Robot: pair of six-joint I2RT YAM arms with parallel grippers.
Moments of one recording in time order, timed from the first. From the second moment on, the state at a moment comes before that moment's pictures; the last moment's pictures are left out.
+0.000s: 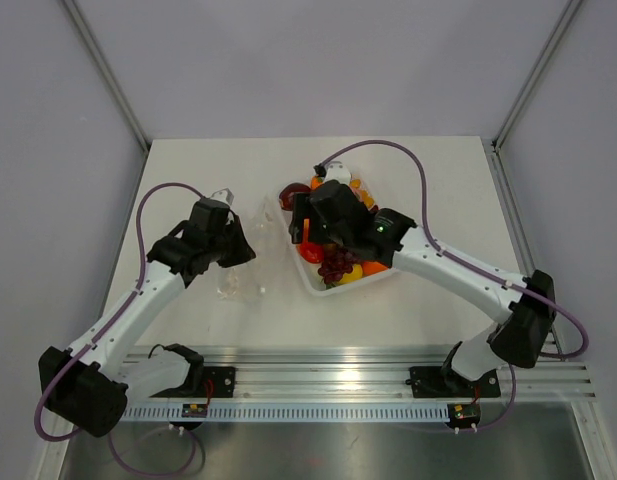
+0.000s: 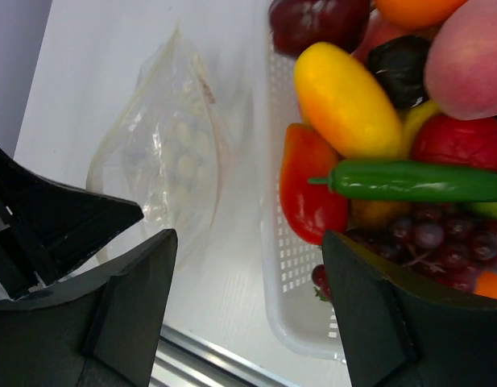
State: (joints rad) left arm -0.43 1.08 0.94 -0.68 0.04 -0.63; right arm 0.94 1.55 1.45 -0.54 0.28 0.66
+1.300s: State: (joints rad) left arm -0.43 1.08 0.94 -0.68 0.08 -0.60; right arm 0.47 1.80 1.51 -0.49 0.08 0.52
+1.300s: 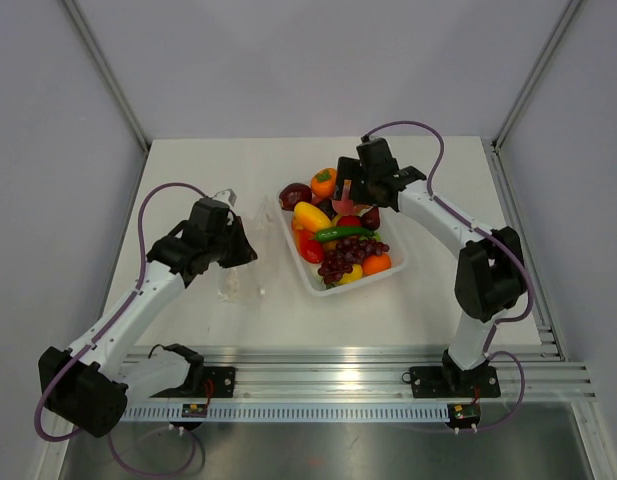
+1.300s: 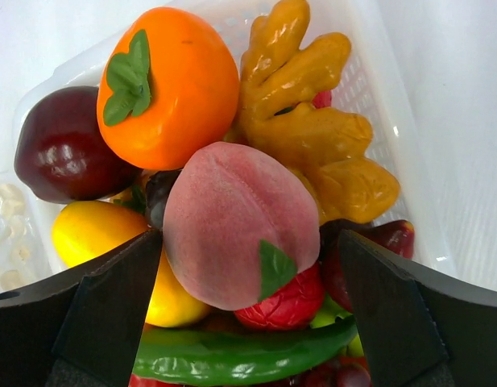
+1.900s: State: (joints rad) left arm -0.43 1.08 0.94 -0.68 0.09 -0.60; right arm 0.47 1.84 1.52 -0.45 0.03 0.52
